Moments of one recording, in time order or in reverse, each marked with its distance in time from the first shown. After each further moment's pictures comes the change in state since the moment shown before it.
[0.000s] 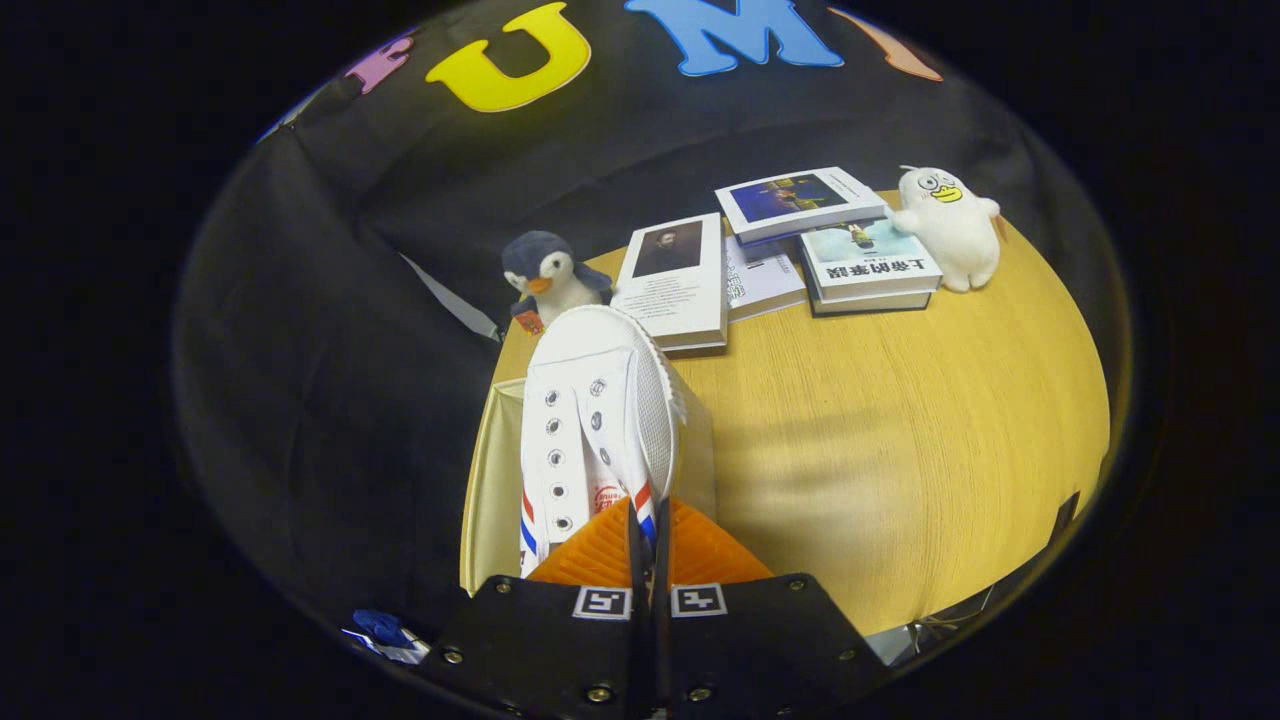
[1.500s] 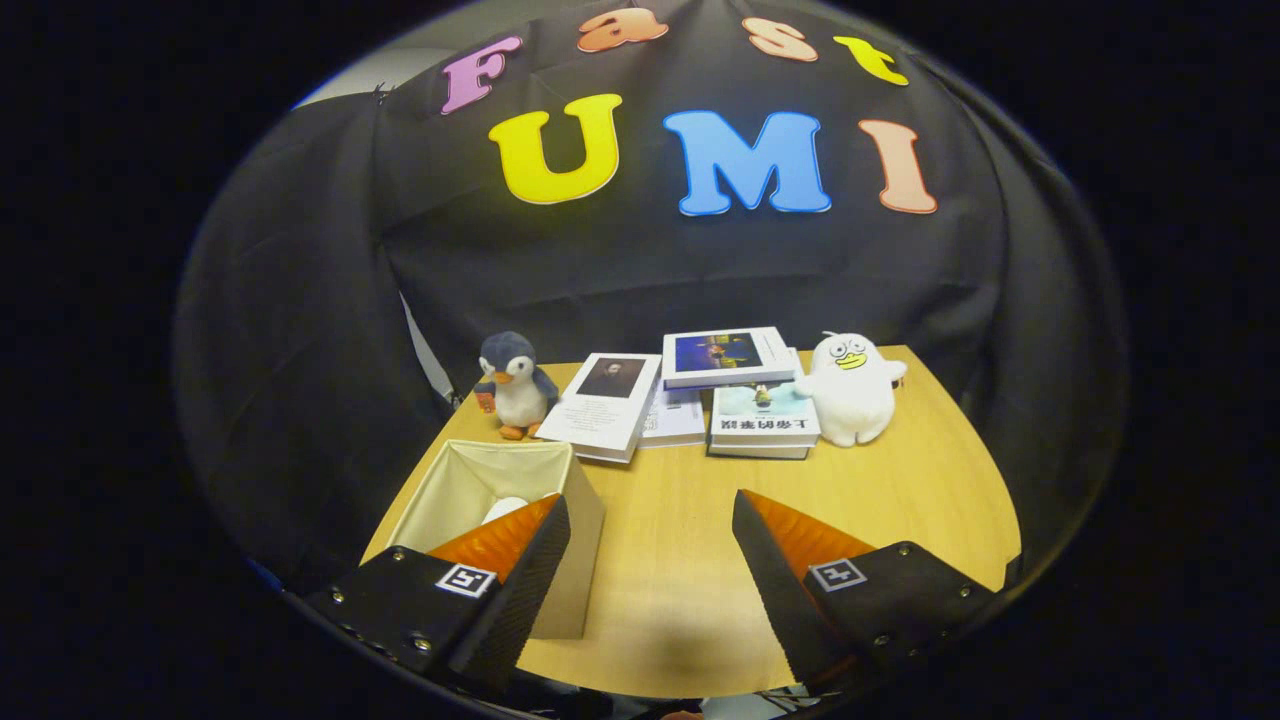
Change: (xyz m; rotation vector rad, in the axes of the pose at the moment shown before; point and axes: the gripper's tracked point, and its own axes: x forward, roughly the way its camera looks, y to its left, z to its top) arm -0.126 -0.094 0.057 -0.251 -0.430 -0.195
